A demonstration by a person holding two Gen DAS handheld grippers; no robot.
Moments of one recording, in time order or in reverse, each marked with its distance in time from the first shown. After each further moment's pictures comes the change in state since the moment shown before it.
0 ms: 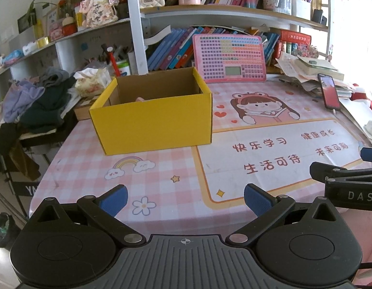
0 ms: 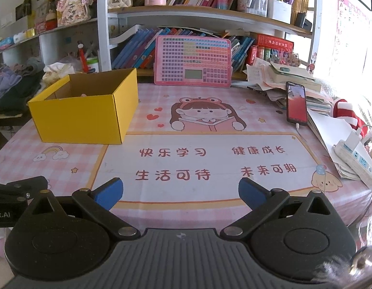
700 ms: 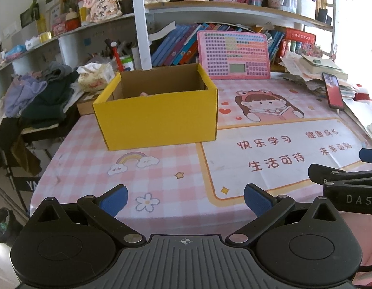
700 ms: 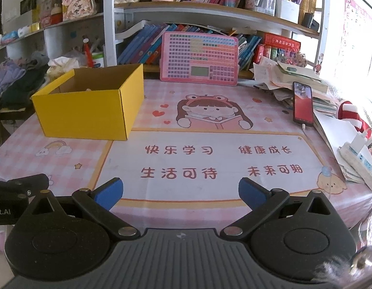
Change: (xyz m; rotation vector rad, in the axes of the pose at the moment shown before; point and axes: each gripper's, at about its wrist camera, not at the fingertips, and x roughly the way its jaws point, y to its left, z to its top) left arm 0.003 0.006 -0.002 -0.018 0.021 0.010; right arm 0.008 0.007 0.000 -0.024 0.015 0.020
